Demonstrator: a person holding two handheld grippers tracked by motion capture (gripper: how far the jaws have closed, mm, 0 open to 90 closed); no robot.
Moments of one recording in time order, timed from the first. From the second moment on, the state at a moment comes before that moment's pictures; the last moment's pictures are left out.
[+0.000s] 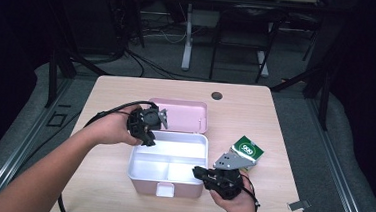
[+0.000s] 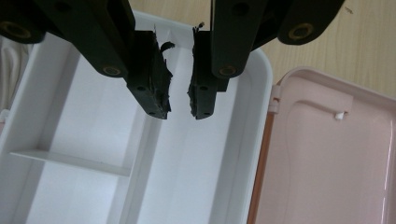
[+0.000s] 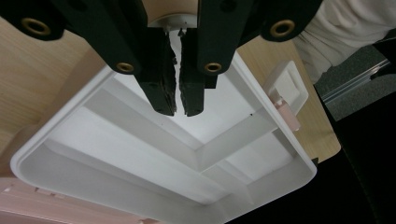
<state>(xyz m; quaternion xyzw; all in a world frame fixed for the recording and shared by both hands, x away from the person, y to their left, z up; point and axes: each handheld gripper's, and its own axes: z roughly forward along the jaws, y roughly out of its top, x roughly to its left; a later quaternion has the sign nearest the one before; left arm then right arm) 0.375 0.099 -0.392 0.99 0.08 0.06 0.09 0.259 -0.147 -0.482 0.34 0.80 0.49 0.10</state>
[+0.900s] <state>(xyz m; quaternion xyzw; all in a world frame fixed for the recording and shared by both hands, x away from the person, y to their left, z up) 0.365 0.055 -0.419 1.00 0.02 0.03 0.05 0.267 -0.179 -0.476 0.38 0.77 0.51 0.11</state>
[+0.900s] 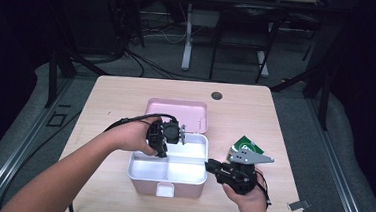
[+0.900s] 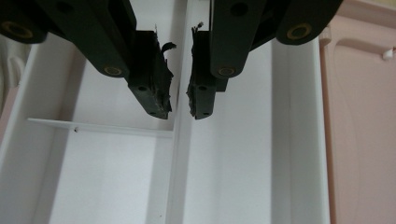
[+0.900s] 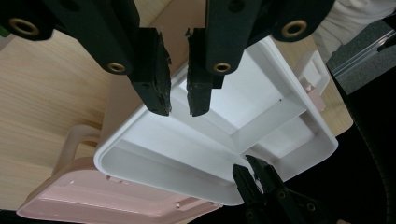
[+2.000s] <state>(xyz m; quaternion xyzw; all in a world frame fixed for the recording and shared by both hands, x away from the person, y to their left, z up) 0.360 0.037 -0.438 1.00 0.00 0.02 0.00 0.274 -0.188 -0.485 0.40 0.76 0.50 0.11</state>
